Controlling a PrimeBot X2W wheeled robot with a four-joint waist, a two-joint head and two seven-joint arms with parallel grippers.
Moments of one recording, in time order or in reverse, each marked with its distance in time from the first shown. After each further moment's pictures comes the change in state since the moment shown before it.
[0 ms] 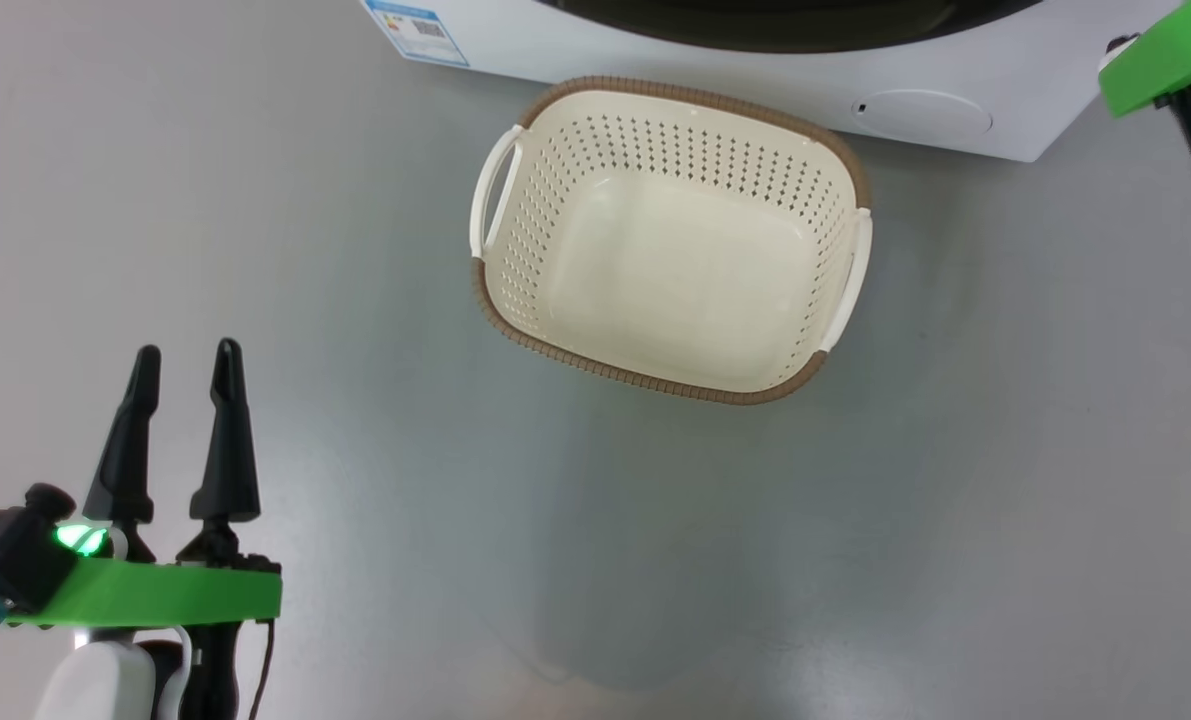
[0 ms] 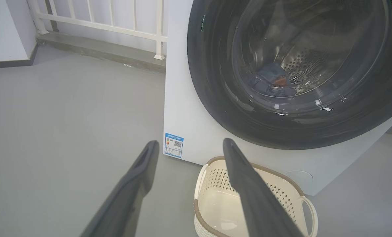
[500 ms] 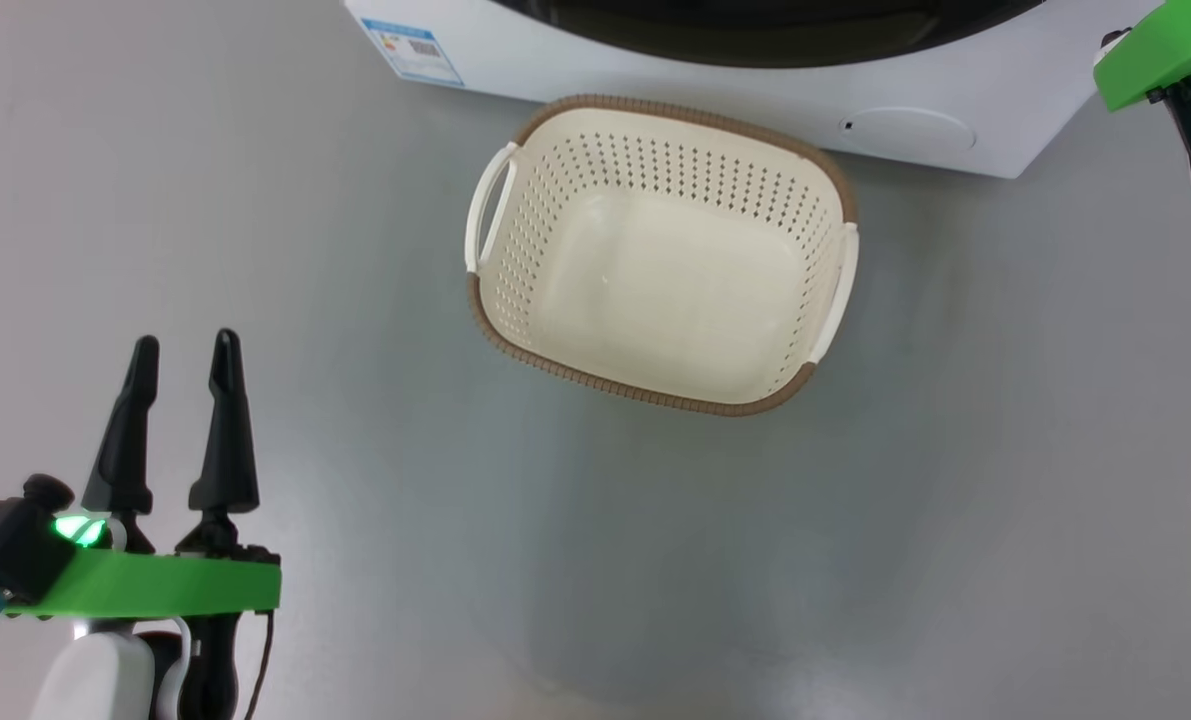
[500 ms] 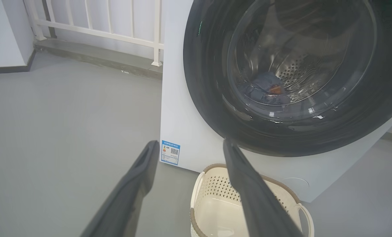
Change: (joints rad) left arm -0.018 -0.001 0.001 0.007 0.000 0.000 0.000; right arm -0.039 0.018 0.001 0.065 -0.034 0.007 0.000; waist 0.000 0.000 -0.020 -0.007
